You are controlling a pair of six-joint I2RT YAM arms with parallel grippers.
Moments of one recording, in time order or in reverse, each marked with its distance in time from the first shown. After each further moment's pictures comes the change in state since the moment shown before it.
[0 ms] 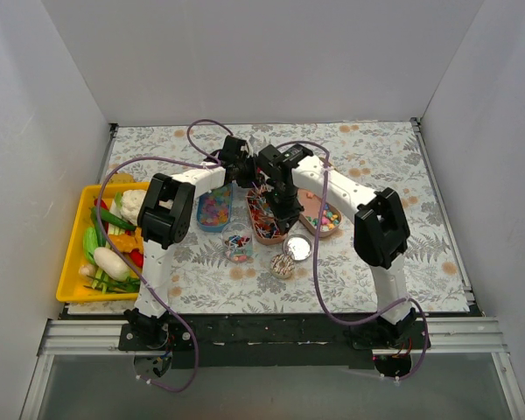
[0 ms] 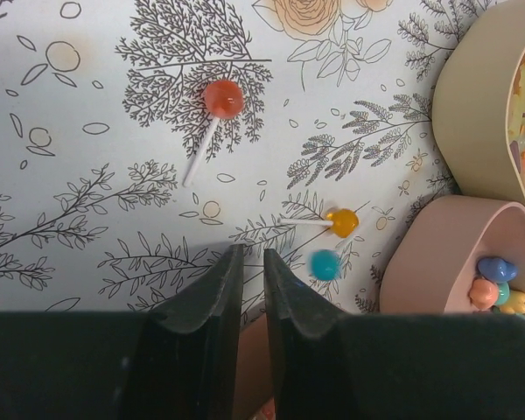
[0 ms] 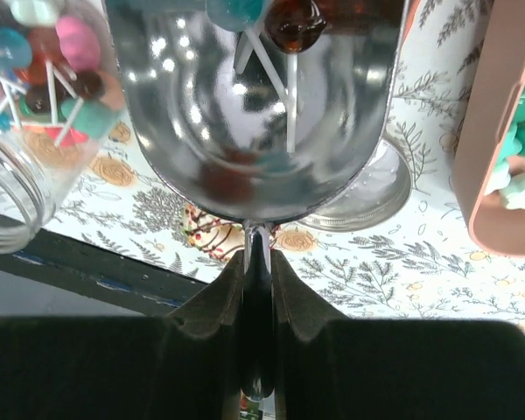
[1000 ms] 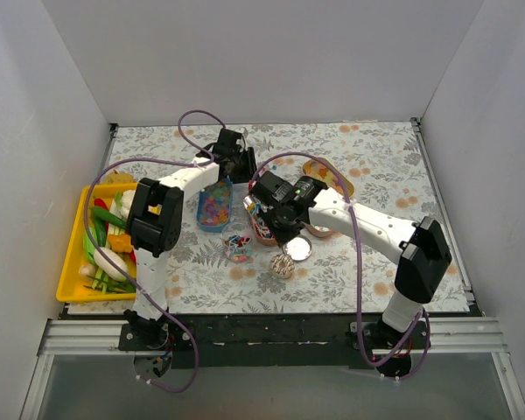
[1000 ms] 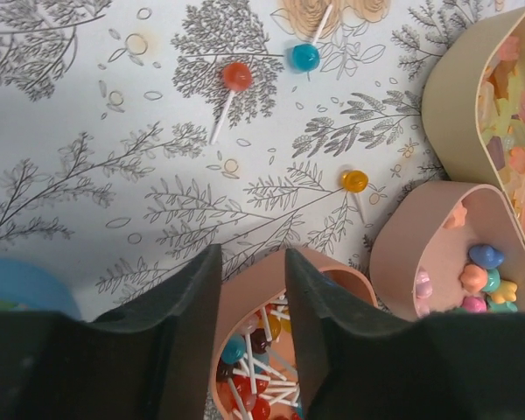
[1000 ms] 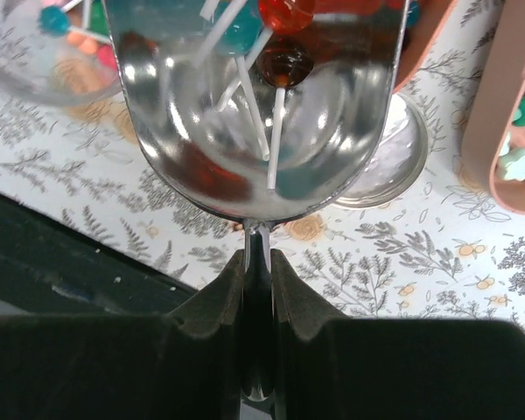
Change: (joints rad) left arm 0.000 -0.130 -0.025 -0.107 -0.102 0.019; right arm 0.199 -0.365 -0.373 0.253 0.200 0.000
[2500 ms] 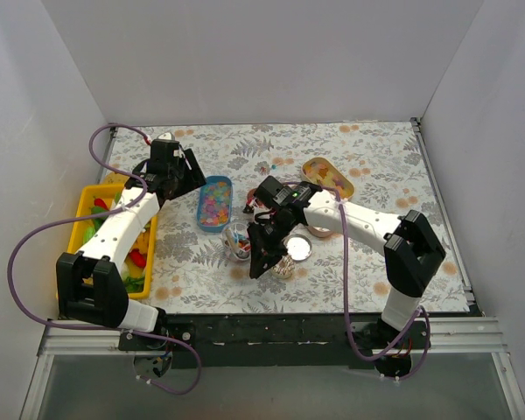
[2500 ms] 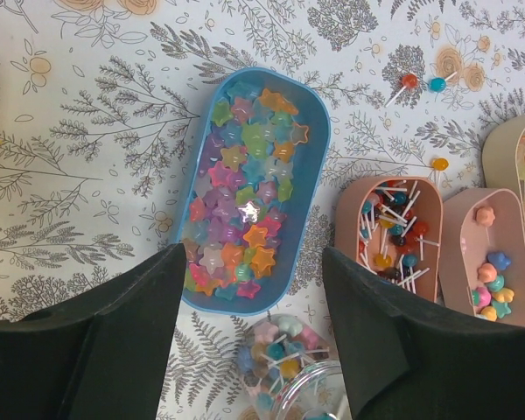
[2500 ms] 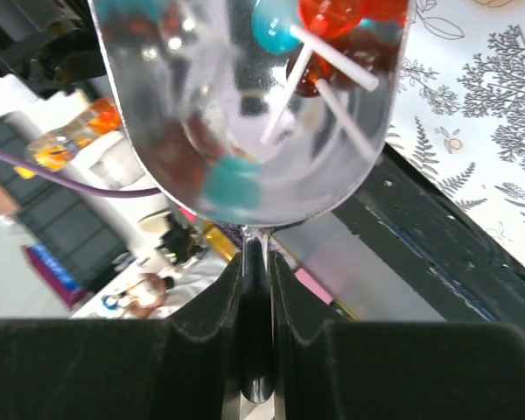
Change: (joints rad) left arm 0.203 -0.700 -0.434 -0.215 -0.254 -0.095; right arm -0.025 0.040 -0.091 0.112 -0.790 0.342
